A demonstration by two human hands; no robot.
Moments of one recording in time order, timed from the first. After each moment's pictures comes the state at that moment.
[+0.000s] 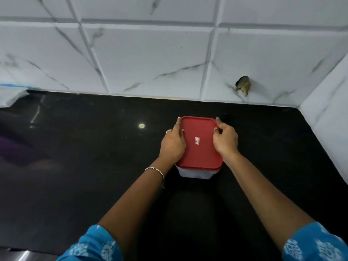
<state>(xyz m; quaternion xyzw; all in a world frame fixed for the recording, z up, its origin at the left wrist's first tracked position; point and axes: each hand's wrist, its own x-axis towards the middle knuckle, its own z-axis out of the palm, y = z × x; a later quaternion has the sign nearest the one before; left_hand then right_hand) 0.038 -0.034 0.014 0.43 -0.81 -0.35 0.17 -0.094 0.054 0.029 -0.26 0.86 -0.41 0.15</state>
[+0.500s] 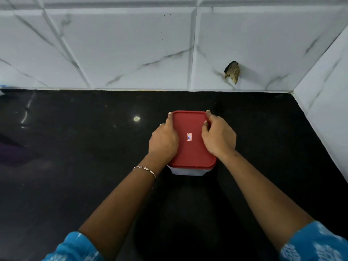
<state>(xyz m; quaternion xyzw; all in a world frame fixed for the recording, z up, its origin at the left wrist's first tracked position) 0.020 -0.020 0.019 0.45 -0.85 -0.24 0.13 -0.111 0.070 0.019 -0.38 0.89 -0.26 0.02</state>
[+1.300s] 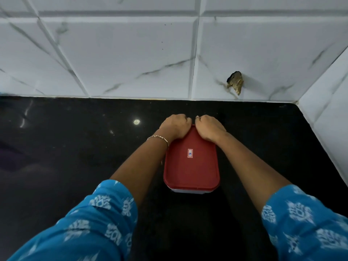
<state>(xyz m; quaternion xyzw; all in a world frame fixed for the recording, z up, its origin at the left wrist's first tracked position) -0.067 -0.097 0.021 0.31 -0.93 -0.16 -0.06 -0.163 -0.013 0.017 -0.40 0.88 -0.19 0.20</state>
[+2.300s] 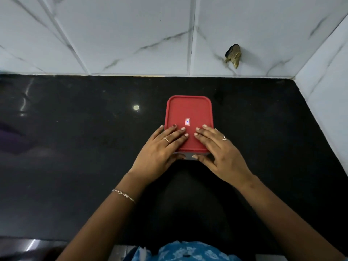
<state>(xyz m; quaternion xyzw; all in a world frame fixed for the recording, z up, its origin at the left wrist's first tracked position) 0.095 0.010 -0.016 0.09 -0.98 -0.04 0.19 -0.086 0.161 -0.016 -0.67 0.70 -0.23 -0.07</state>
